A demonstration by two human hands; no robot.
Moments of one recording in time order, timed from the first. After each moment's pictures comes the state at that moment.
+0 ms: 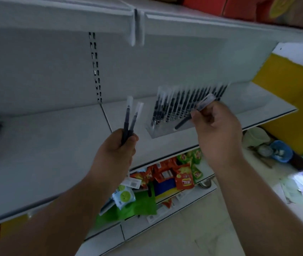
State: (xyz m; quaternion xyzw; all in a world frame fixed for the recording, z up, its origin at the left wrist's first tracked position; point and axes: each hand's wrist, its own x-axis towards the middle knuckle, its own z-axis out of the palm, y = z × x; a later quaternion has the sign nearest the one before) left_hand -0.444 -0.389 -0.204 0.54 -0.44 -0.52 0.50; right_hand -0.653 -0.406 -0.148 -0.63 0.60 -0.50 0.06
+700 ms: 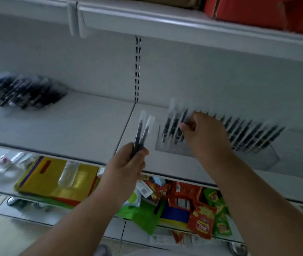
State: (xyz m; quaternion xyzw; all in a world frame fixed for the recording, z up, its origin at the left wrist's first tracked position) left_hand -0.556 -0.377 -0.212 0.60 -0.28 -0.40 0.63; right_hand -0.686 -0.528 -0.160 -0.84 0.48 -0.22 0.13
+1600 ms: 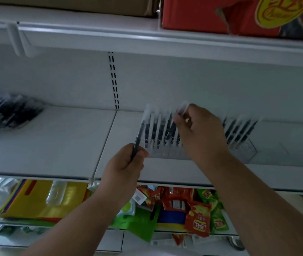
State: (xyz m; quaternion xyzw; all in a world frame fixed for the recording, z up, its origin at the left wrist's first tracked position) left_hand -0.571 -0.409 -0.212 0.62 -0.38 -0.36 0.59; right_hand -0.714 -0.530 -0.143 -0.82 0.43 -0.36 0.12
